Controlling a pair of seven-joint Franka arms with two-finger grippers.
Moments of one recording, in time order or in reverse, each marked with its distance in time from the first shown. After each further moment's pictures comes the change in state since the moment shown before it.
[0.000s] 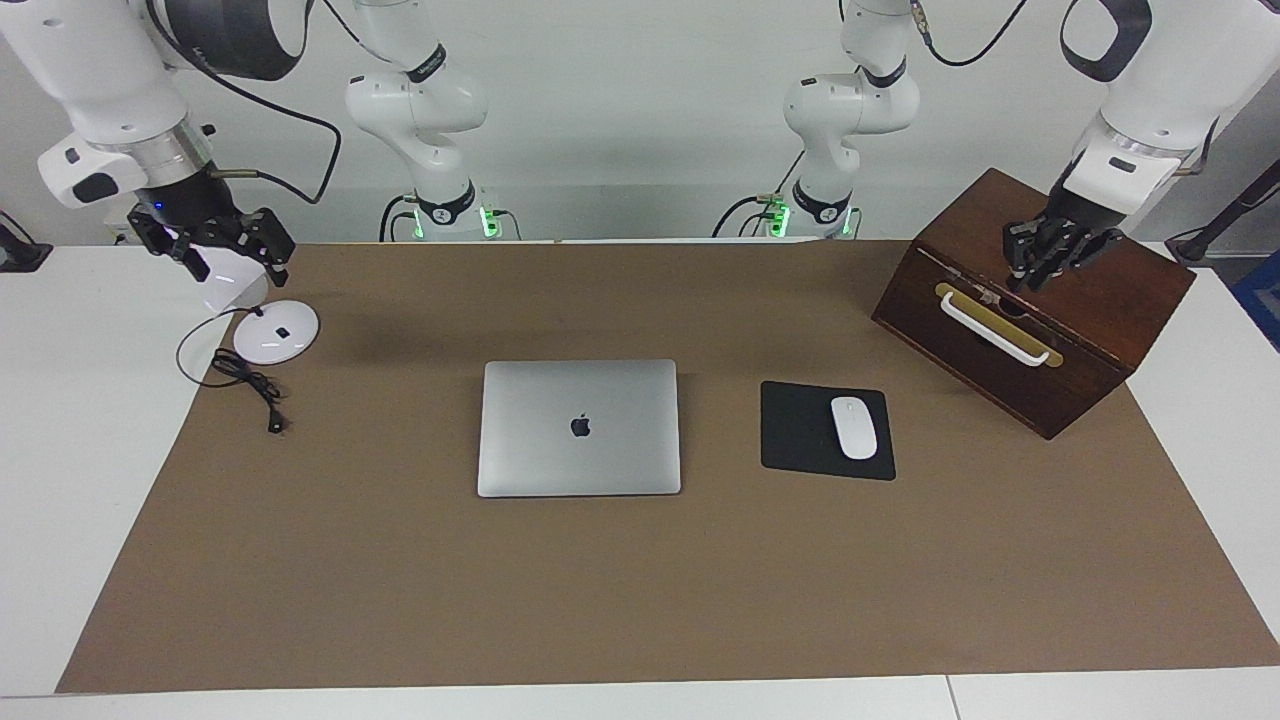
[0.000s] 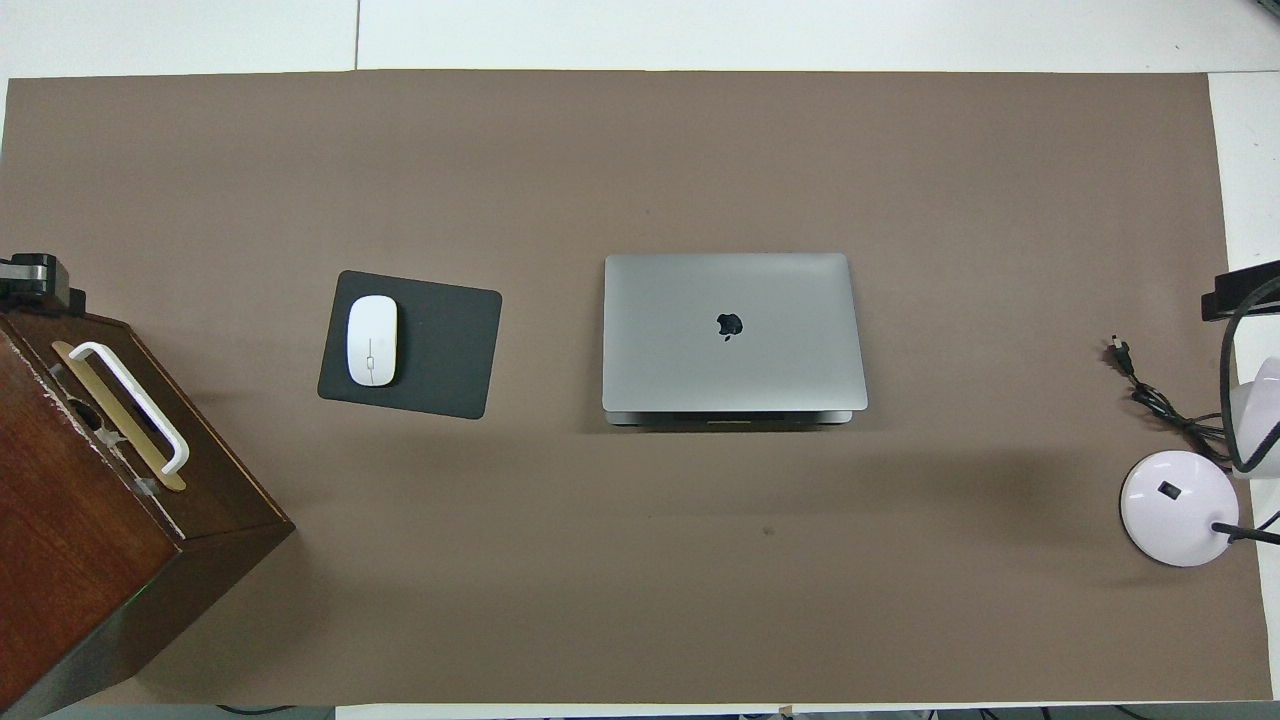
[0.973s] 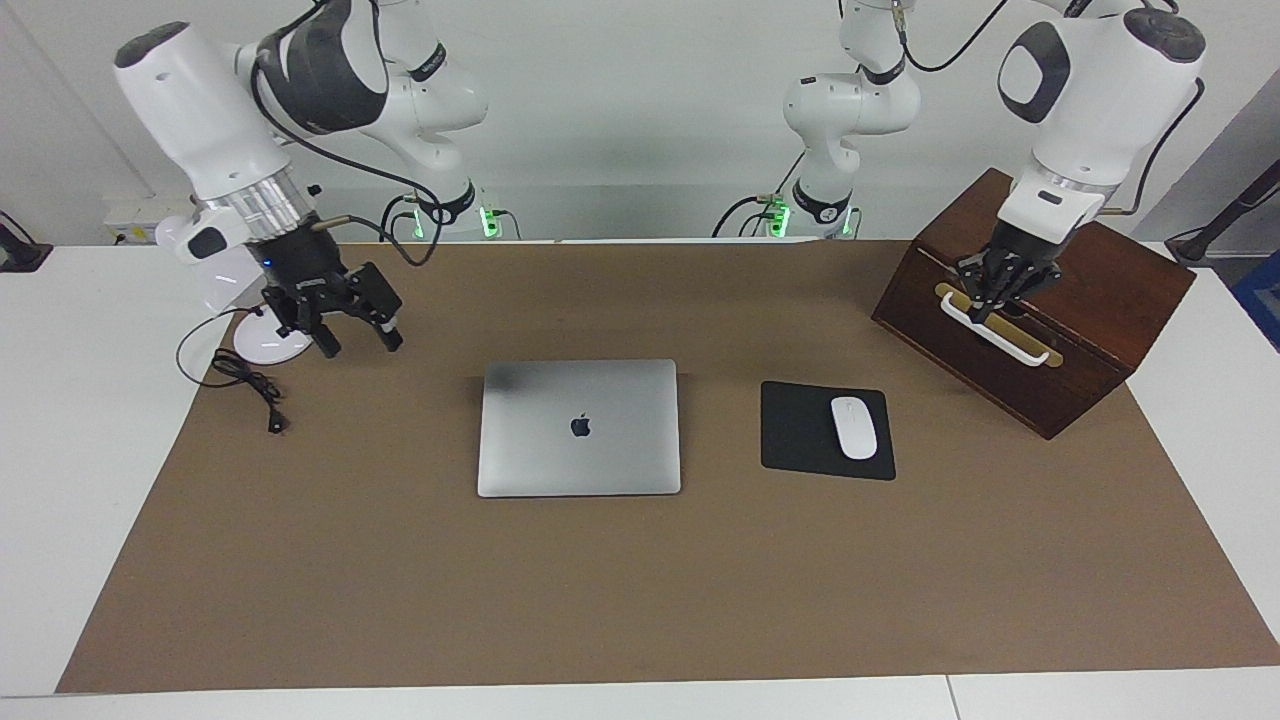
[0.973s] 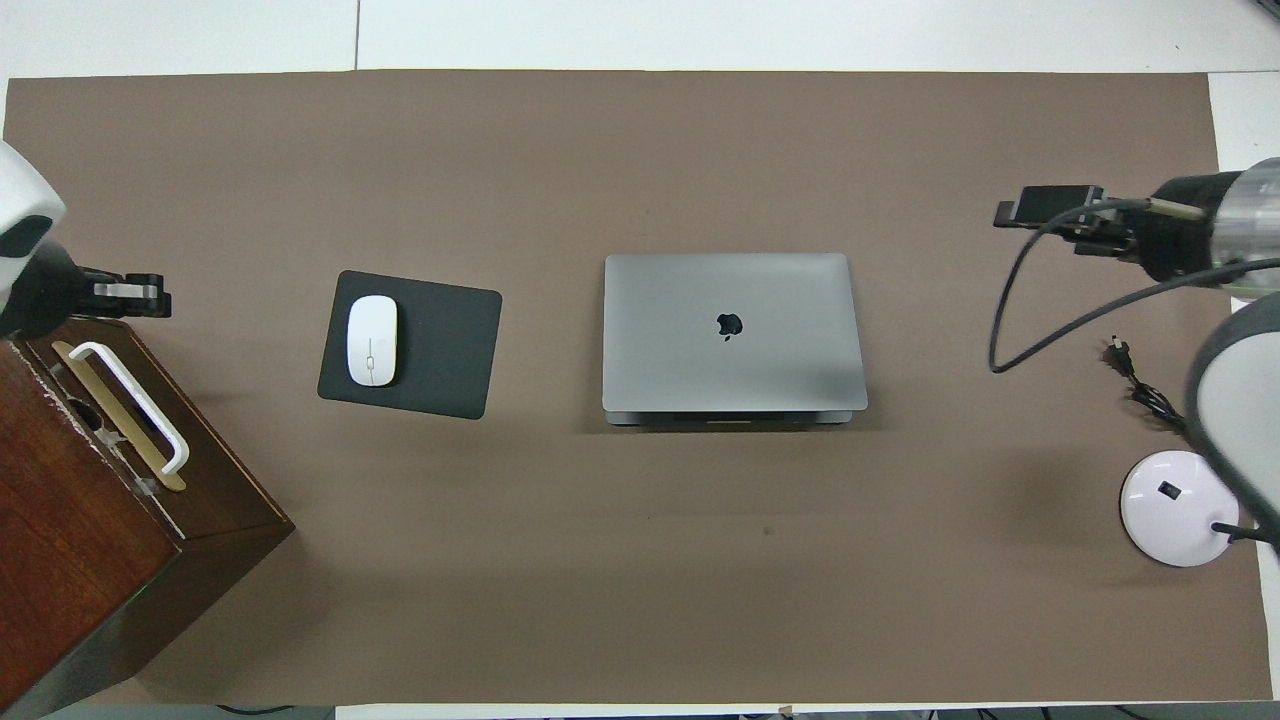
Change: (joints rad) left arm -0.050 -0.093 -0.025 -0.290 -0.023 0.295 -0.001; right arm 0.176 -0.008 0.017 -0.253 0.379 0.574 0.231
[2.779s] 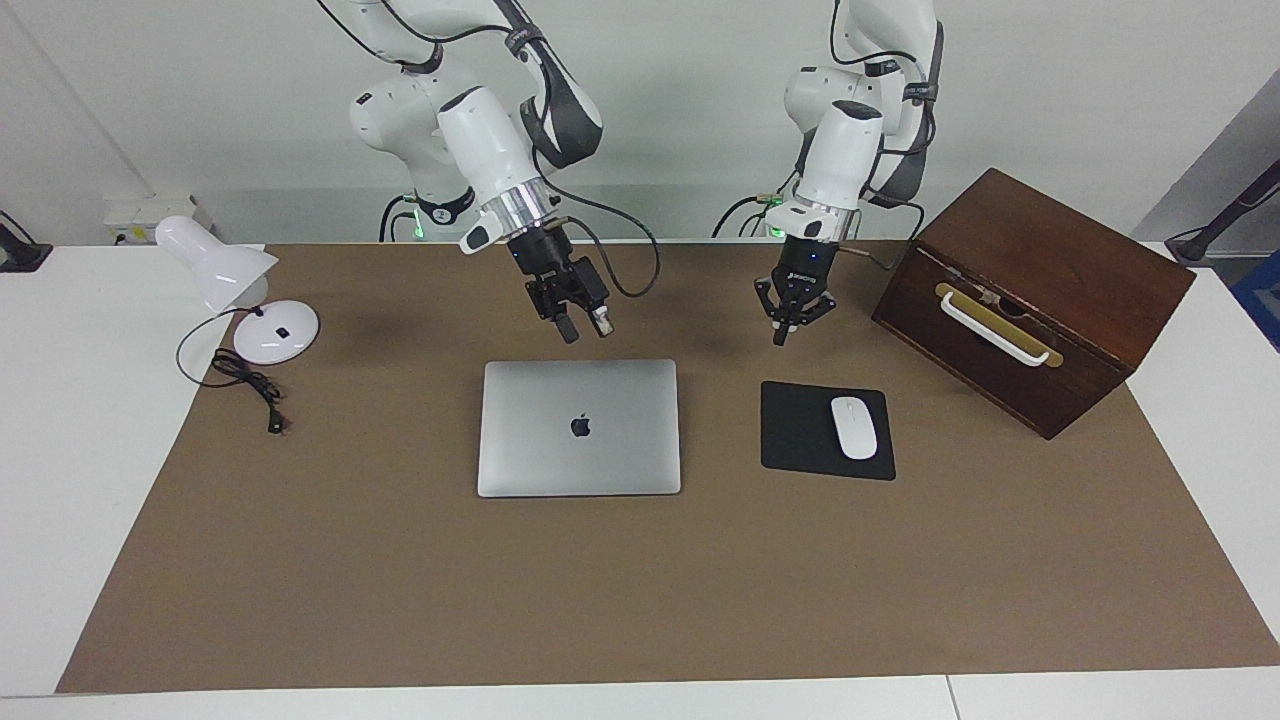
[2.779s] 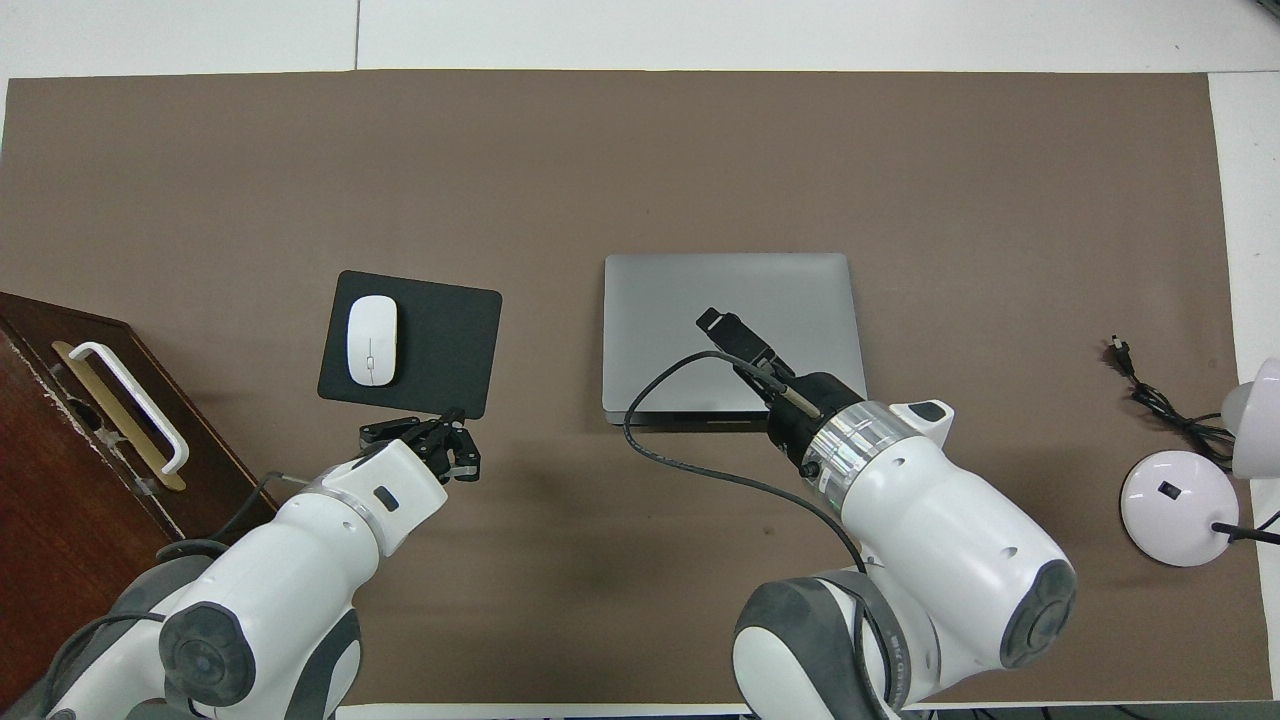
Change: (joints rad) left arm -0.437 -0.183 -0.004 -0.841 -0.012 1.097 -0.195; right arm 0.560 -0.051 0.003 -0.509 0.378 0.942 0.501
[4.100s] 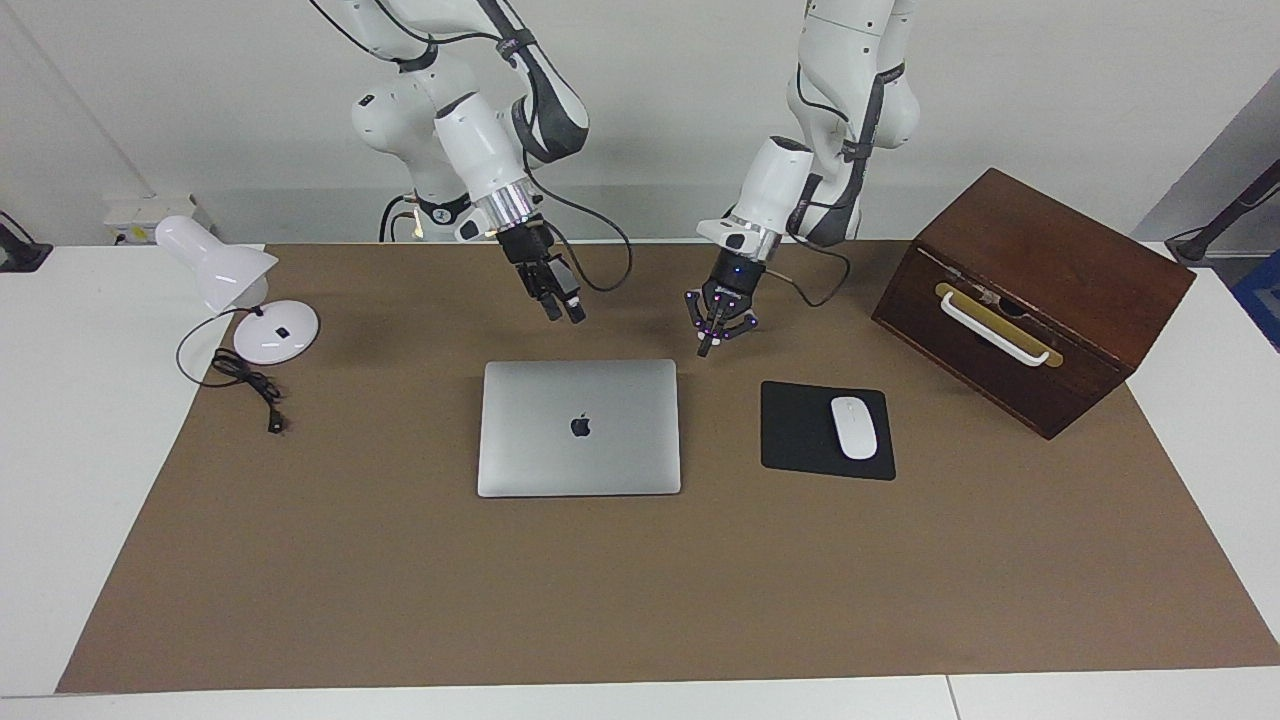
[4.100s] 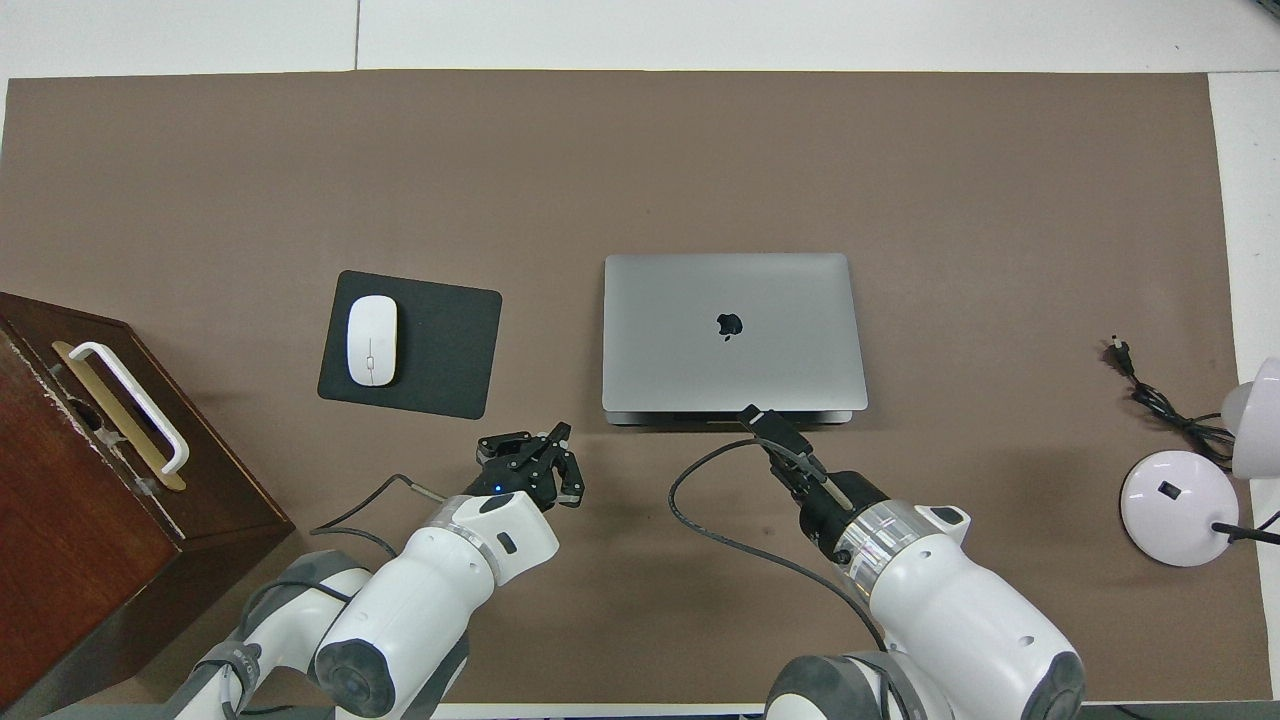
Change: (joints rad) left arm -0.196 0.290 0.001 -0.004 0.000 0.452 -0.019; right arm 0.060 -0.137 0.012 -0.273 0.195 0.057 -0.009
